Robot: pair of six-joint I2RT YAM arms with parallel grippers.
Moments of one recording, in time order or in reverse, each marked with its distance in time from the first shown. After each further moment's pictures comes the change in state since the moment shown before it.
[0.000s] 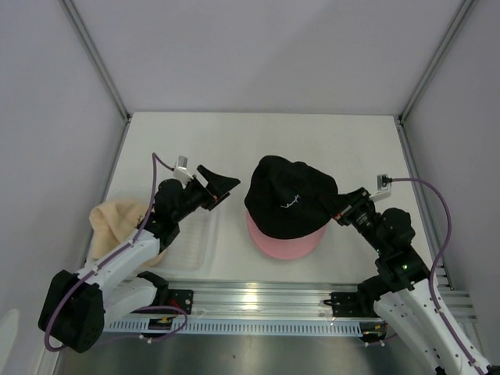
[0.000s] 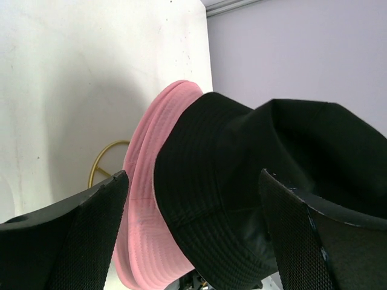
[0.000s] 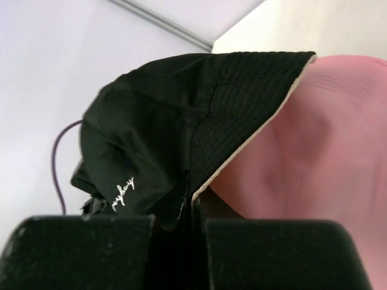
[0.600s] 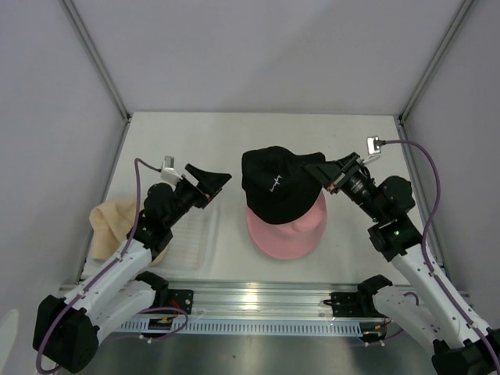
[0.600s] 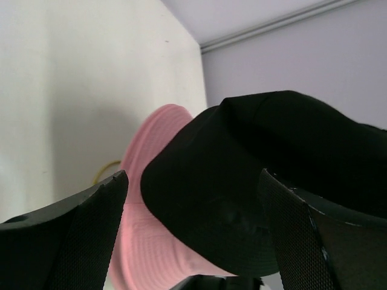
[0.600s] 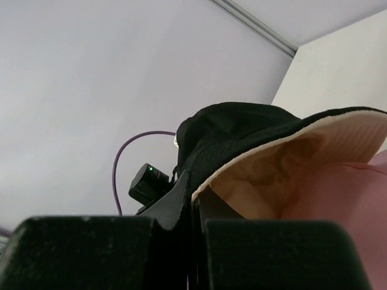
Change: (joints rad) left arm 0.003 -0.169 0.025 -0.143 -0.124 0.032; right arm -0.001 0.323 0.234 0.295 -0.181 0.068
